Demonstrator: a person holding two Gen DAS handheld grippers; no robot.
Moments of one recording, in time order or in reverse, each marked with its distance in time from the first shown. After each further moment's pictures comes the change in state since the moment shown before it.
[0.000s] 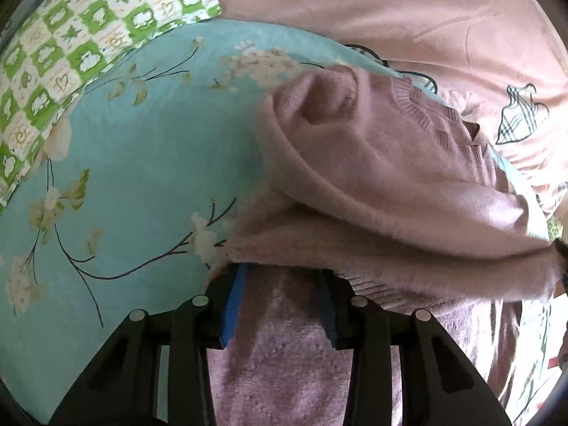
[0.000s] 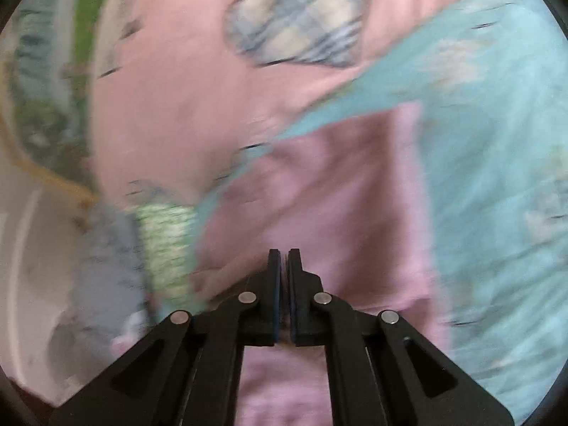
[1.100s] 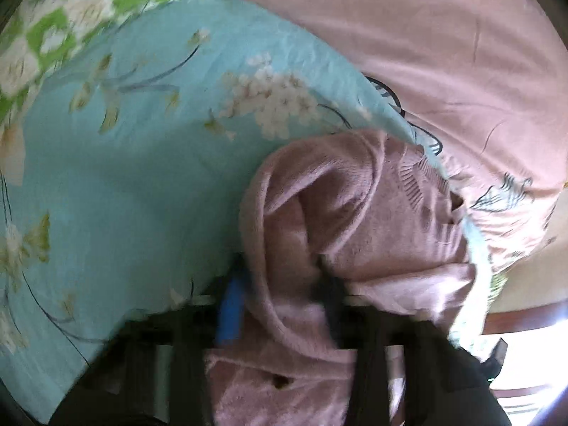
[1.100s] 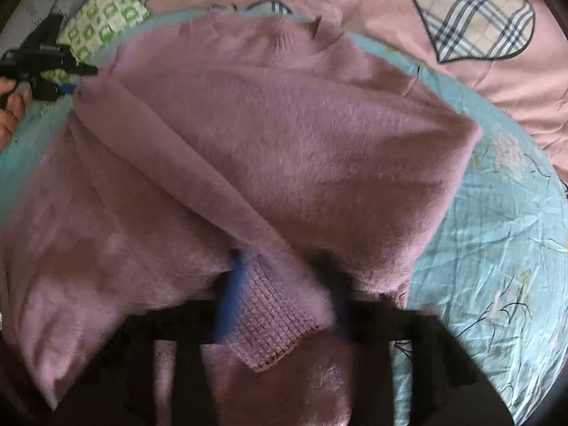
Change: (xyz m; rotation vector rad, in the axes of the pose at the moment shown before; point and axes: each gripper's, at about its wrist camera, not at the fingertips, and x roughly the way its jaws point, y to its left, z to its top) left arm 0.017 0.030 0.084 -0.208 0.168 -0.195; right arm 0.108 0.042 -0.082 -0.809 0.264 -0.523
